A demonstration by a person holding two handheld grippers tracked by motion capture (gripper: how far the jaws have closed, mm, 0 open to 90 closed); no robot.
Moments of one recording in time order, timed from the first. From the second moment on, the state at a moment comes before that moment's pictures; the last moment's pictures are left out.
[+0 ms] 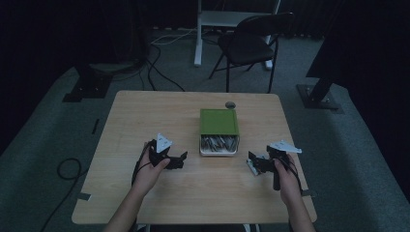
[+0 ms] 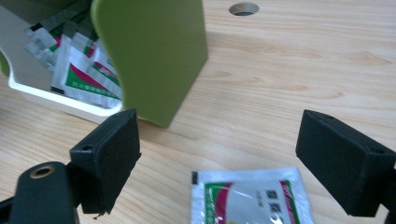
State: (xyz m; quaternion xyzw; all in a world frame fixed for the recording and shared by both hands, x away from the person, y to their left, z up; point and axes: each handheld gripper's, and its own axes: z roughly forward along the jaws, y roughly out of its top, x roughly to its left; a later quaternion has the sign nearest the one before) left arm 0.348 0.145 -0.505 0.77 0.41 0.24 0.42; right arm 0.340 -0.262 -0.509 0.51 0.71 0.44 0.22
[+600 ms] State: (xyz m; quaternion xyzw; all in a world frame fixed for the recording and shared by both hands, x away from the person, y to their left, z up) left arm 0.332 0.180 -0.520 0.76 0.45 0.25 0.41; right arm 0.321 -0.303 -0.529 0.55 0.69 0.41 0.23
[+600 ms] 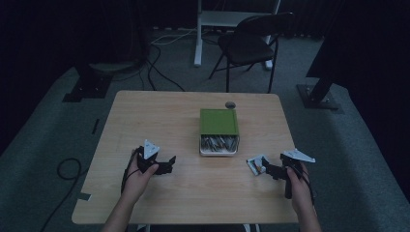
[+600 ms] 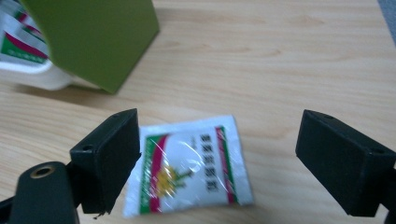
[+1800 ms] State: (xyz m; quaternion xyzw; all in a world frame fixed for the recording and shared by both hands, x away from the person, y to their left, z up) left arm 0.303 0.260 -0.549 0.71 0.55 0.28 0.33; right arm 0.277 -0.344 -0.561 0.59 0.68 0.34 0.26
